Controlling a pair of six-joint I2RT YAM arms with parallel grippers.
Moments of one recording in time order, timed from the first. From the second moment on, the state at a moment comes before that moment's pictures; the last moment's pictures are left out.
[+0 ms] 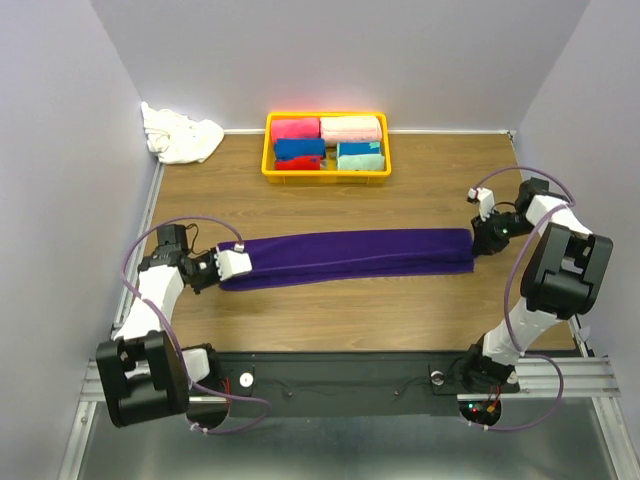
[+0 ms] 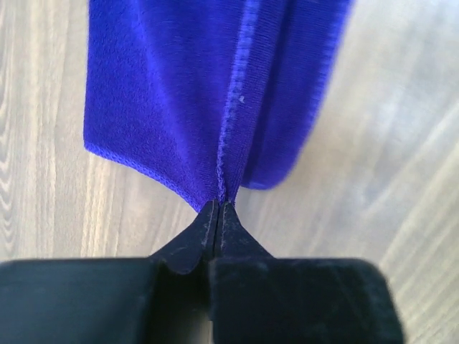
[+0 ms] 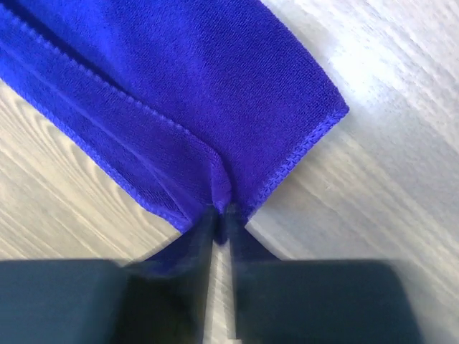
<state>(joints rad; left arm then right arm) 0.19 1.16 0.65 -0.67 0.48 1.42 -0.37 1.77 1.21 -0.88 -0.58 -1.00</state>
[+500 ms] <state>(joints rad) 0.18 1.04 0.63 -0.79 0.47 1.46 -0.44 1.75 1.33 -0.93 -0.58 -1.00</state>
